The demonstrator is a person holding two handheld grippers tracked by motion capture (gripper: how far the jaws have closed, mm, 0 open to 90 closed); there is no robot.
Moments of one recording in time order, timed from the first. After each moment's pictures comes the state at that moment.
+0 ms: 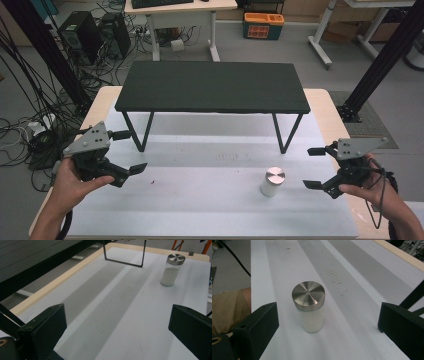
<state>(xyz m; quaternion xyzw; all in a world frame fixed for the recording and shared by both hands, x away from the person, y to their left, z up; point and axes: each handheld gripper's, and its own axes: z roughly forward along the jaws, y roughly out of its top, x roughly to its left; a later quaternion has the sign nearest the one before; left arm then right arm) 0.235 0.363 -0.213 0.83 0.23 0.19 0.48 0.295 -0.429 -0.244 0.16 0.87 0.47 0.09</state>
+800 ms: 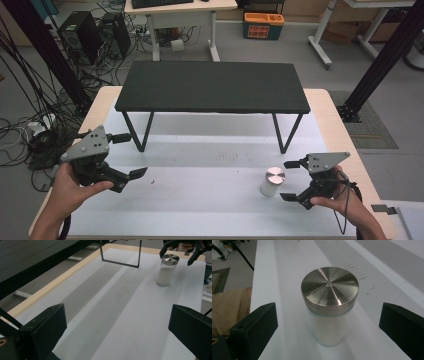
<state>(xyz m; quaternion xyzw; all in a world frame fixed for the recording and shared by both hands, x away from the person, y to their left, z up) 0.226 0.361 -0.210 0.83 0.22 0.19 0.48 0.307 -0.393 -0.305 0.14 0.86 0.48 0.05</state>
